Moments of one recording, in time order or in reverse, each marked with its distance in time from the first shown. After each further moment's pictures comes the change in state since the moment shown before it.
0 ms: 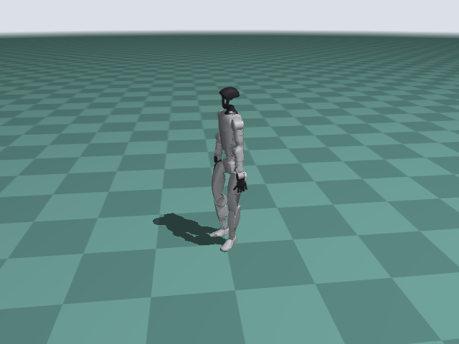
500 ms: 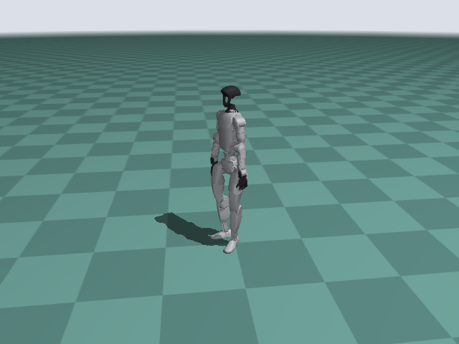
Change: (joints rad) left arm 0.096 -0.055 0.121 -0.023 -0.061 0.007 0.022; right arm -0.004 0.002 -0.033 0.010 -0.059 0.038 0.086; waist -0.054 0.024 -0.071; left_leg 0.035 -0.006 -0.072 0.020 0.037 -0.022; right_leg 0.156 -0.005 -0.200 -0.182 0.028 -0.005
